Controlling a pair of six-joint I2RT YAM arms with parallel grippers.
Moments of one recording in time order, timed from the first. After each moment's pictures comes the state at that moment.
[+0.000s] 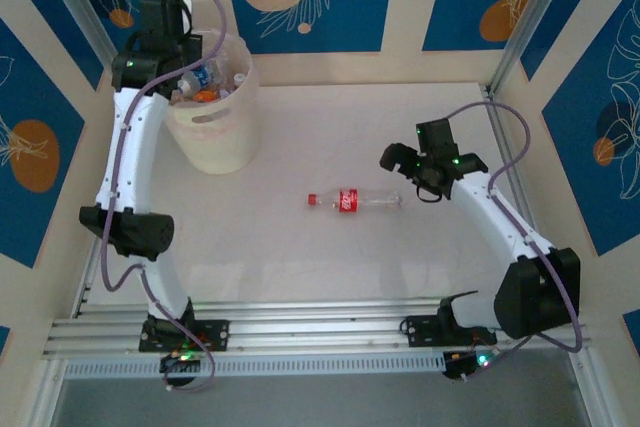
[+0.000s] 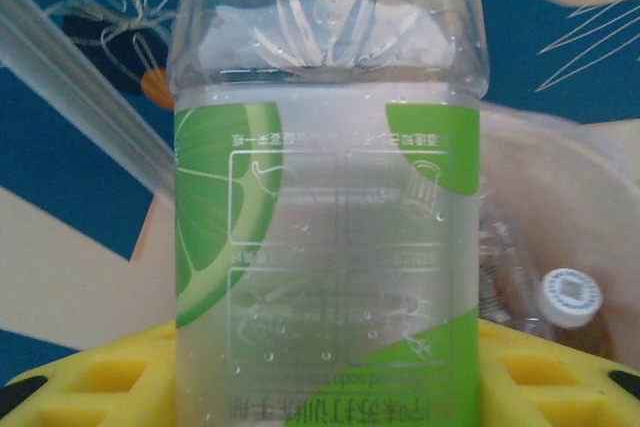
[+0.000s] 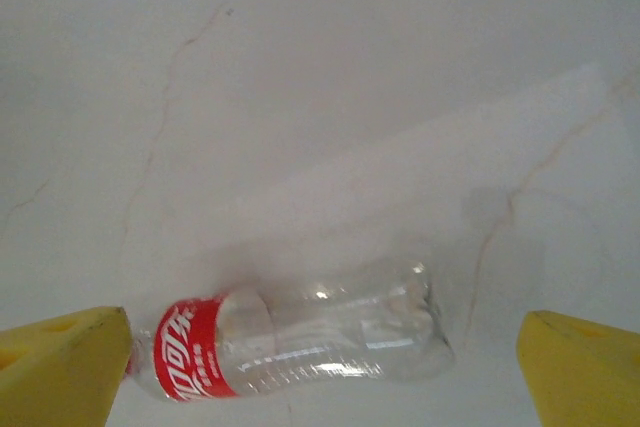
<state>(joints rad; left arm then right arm) -0.16 1.87 2.37 -1.01 -0.37 0.09 0.25 1.33 1.07 -0.66 -0.01 0.64</state>
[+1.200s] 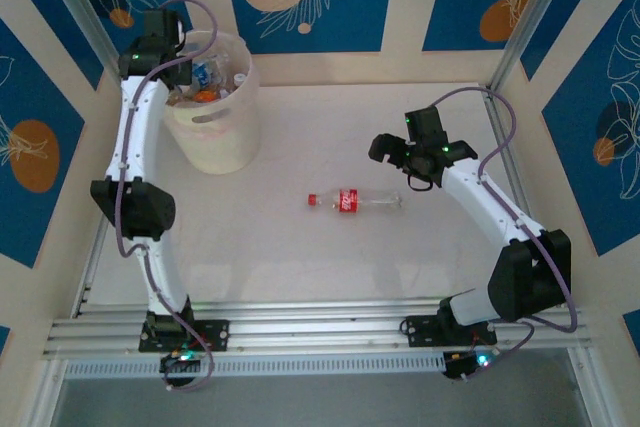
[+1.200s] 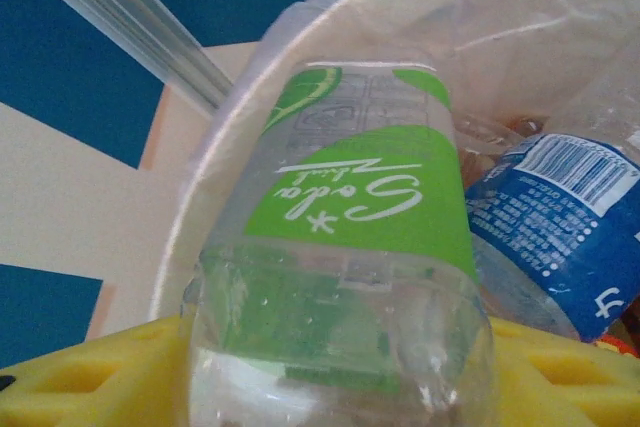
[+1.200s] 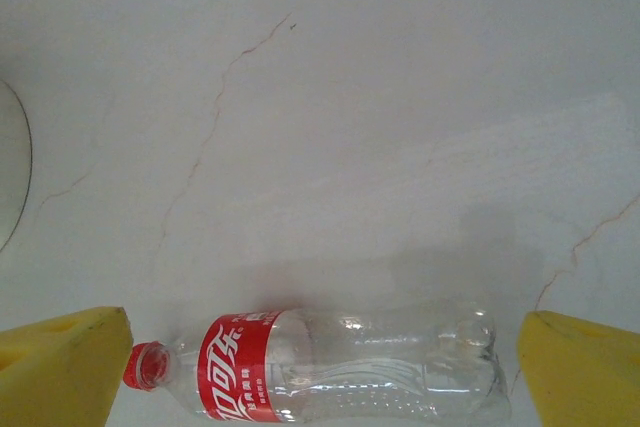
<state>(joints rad) -0.05 2.03 2.37 -1.06 -0.40 0.08 0.29 1.41 1.16 -0.65 -0.02 0.60</state>
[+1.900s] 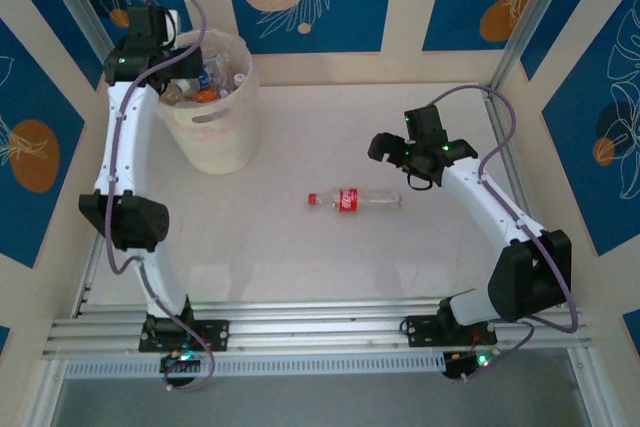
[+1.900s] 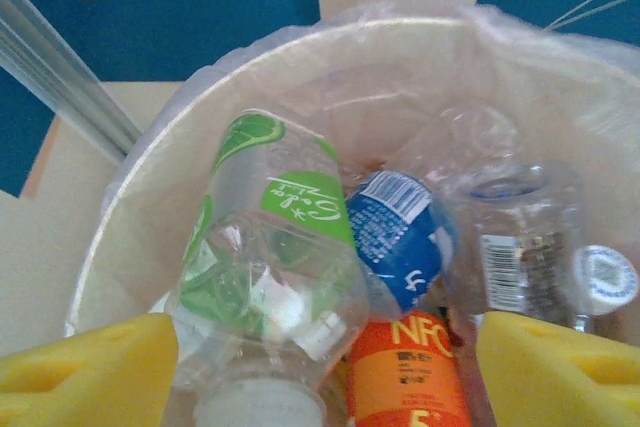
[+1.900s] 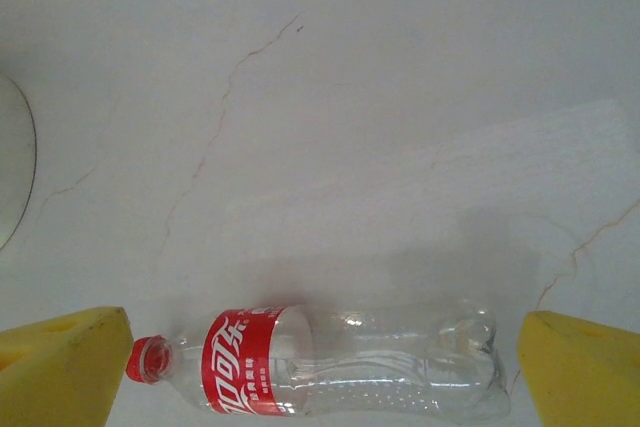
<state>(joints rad) -0.04 1.90 2.28 -1.00 -0.13 -0.03 0.30 1.41 1.18 -0.66 -0.02 0.59</state>
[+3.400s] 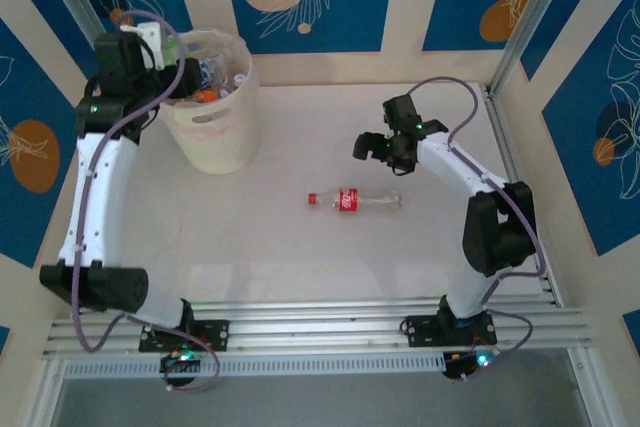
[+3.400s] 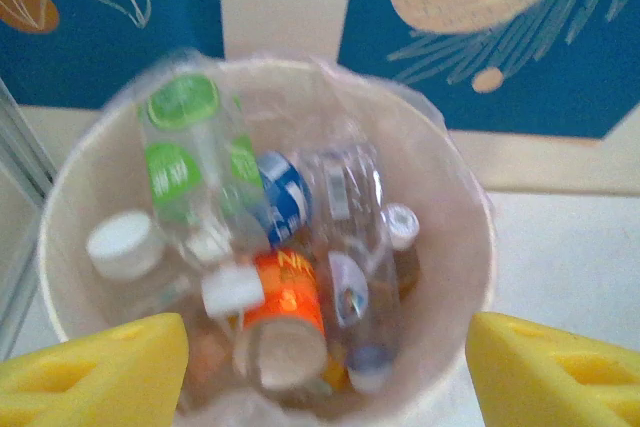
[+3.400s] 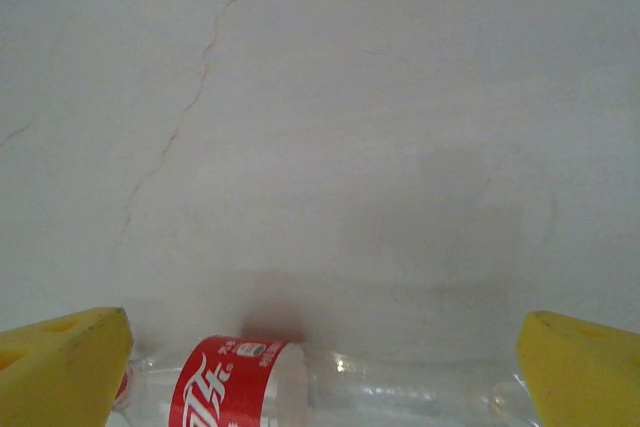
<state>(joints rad) -0.08 1.44 1.79 -0.79 0.06 -0.14 0.31 1.73 1.37 -0.71 -0.08 0.49</state>
